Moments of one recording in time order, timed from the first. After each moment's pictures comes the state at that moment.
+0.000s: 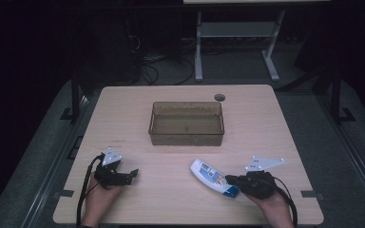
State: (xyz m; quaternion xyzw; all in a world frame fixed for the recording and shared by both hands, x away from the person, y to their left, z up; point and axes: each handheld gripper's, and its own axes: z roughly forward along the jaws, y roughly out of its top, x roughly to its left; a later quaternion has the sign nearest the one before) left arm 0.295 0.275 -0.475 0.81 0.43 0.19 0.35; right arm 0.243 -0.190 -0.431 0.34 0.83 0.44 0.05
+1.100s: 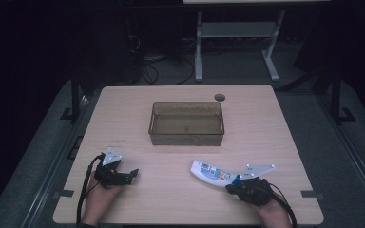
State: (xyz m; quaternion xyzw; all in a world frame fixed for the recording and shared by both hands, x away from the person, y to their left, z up) left arm 0.296 0.275 -0.475 0.81 0.43 0.19 0.35; right arm 0.238 -0.189 -0.456 0.35 0.86 0.37 0.05
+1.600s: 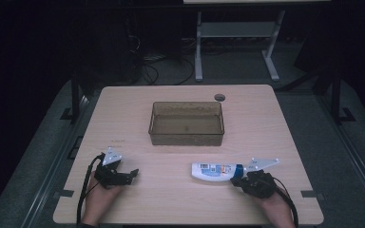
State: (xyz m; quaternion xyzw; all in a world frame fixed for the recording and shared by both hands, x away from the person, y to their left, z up) left arm 0.296 0.275 -0.475 0.81 0.43 0.19 0.35; right arm 0.256 -0.202 -0.459 0.37 0.85 0.37 0.07
